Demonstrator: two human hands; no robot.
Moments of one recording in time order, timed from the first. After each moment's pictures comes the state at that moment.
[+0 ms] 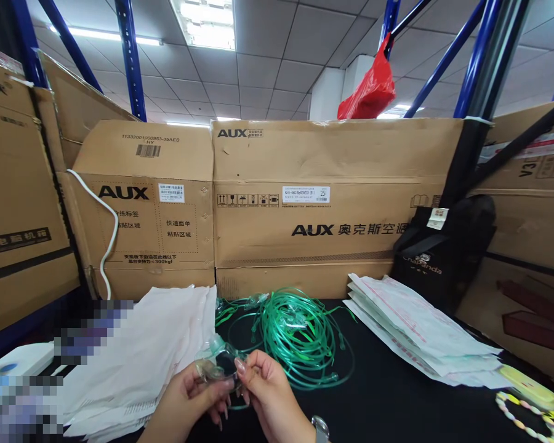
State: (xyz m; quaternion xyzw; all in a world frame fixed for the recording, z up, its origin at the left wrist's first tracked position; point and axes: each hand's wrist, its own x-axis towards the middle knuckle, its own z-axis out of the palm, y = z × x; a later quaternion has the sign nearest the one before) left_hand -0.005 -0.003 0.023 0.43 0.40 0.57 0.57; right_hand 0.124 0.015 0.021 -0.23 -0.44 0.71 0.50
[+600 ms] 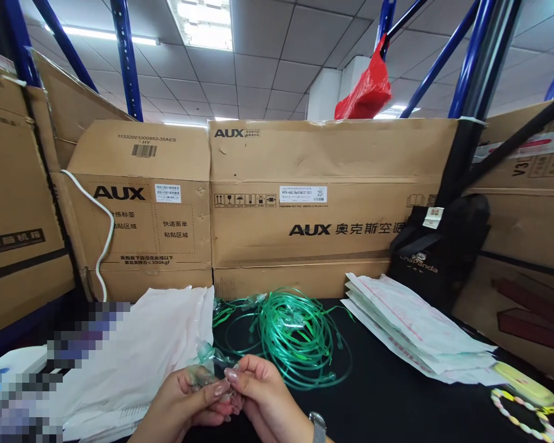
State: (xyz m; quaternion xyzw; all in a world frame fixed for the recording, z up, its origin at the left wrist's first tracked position) left_hand -0.014 -0.009 0.038 0.42 0.40 0.48 0.66; right_hand 0.123 0.011 0.034 -0.21 -0.40 0.77 0.44
